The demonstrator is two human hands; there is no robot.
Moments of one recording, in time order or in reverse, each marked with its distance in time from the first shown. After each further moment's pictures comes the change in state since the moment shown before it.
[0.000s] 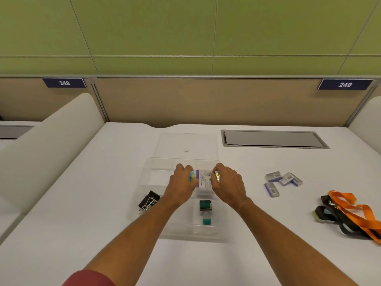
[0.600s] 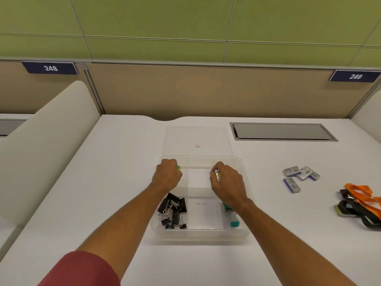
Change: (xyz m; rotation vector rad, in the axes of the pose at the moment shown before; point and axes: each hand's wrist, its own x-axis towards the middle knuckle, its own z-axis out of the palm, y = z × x) left_hand 0.060 -0.102 -0.053 0.214 -0.172 -0.035; right_hand 0.013 -0.065 0.053 0.042 0.108 0.044
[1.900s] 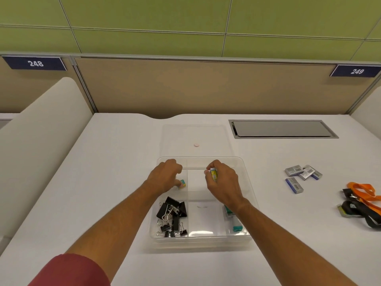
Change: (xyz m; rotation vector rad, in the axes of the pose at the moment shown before) left_hand 0.022 -0.018 -0.001 0.210 -0.154 0.307; right_hand 0.015 -0.006 0.017 0.123 0.010 0.028
